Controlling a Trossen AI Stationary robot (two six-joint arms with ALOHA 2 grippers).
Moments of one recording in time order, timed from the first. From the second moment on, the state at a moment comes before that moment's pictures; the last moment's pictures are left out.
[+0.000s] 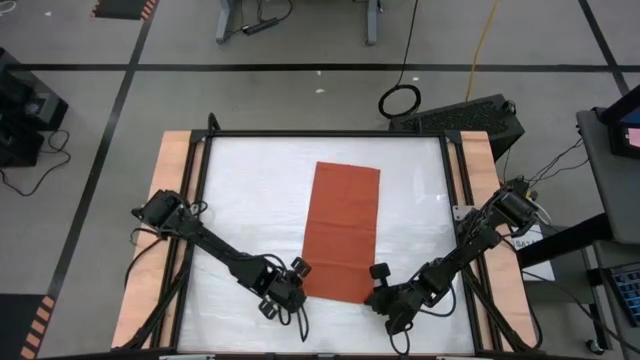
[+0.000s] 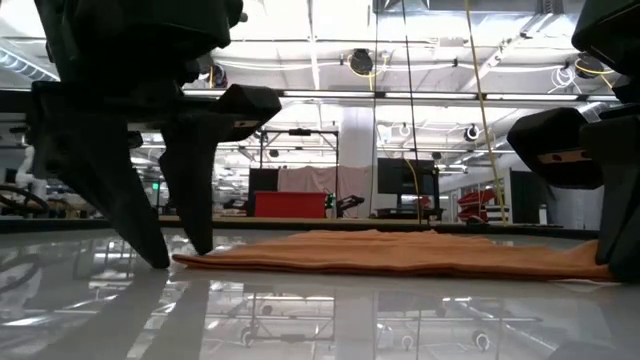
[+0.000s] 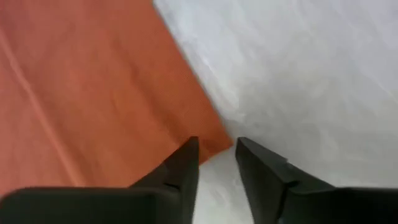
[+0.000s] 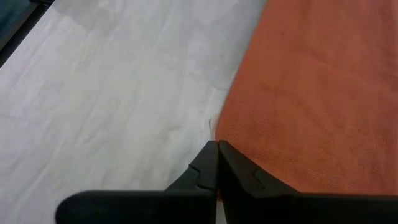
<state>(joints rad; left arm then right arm) -0.52 1.92 1.16 -0.39 -0.17 0.26 0.74 1.78 0.78 0.10 0.36 0.36</state>
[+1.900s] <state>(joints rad) -0.48 1.81 1.16 -0.29 -0.07 0.09 0.79 1.76 0.78 -0.01 0.33 0.33</state>
